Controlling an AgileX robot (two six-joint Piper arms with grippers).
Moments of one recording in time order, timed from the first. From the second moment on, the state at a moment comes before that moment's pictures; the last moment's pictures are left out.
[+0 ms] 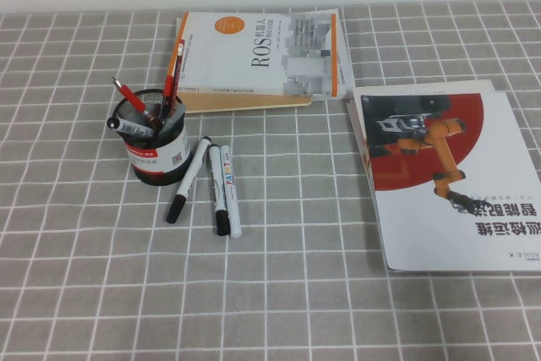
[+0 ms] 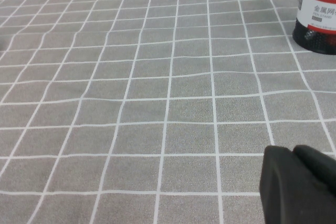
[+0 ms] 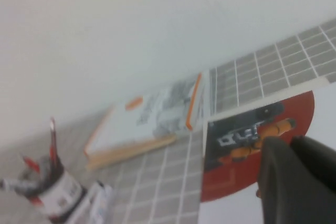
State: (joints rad) right arm 0.04 0.22 -0.19 1.16 0.22 -0.61; left arm -0.01 -0.01 0.03 0.14 0.38 -0.01
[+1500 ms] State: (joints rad) right arm 0.70 2.35 -2.30 0.07 1.23 0.00; left arm -0.01 -0.01 0.03 0.14 0.38 -0.01
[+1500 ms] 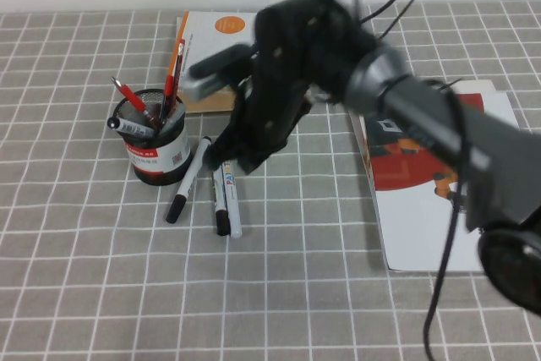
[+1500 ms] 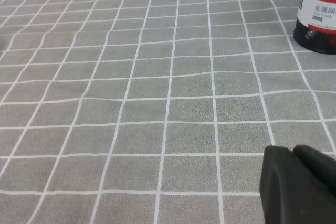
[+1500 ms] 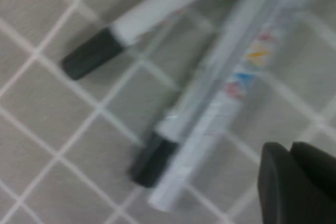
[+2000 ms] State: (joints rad) right arm 0.74 2.40 -2.31 0.07 1.22 0.09; left arm -0.01 -0.01 0.03 0.14 0.38 -0.01
